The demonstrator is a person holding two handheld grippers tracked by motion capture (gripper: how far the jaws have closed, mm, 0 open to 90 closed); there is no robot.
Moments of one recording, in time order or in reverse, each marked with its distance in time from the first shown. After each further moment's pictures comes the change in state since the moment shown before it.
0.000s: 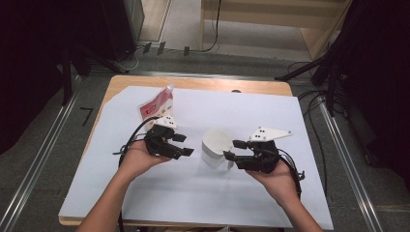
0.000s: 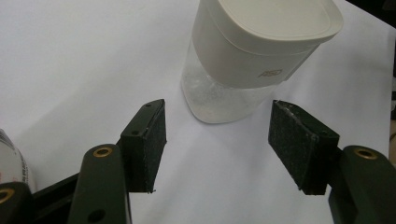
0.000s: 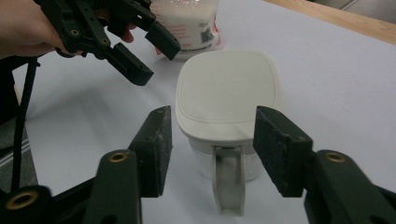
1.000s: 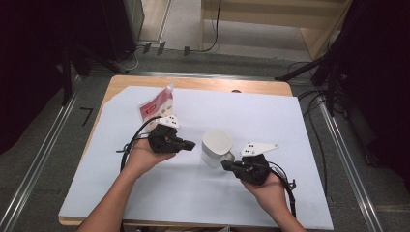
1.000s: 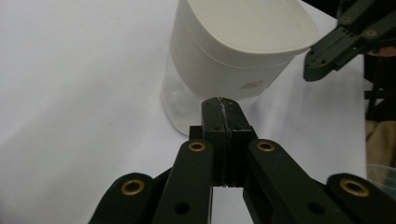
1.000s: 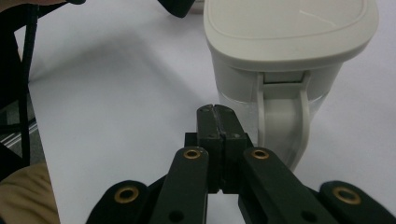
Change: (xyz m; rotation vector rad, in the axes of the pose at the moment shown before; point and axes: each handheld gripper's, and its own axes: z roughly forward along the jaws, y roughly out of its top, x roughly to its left) left arm 0.002 0.001 0.009 -0.032 -0.113 0.024; right arm 0.010 -0.037 0.026 0.102 0.052 0.013
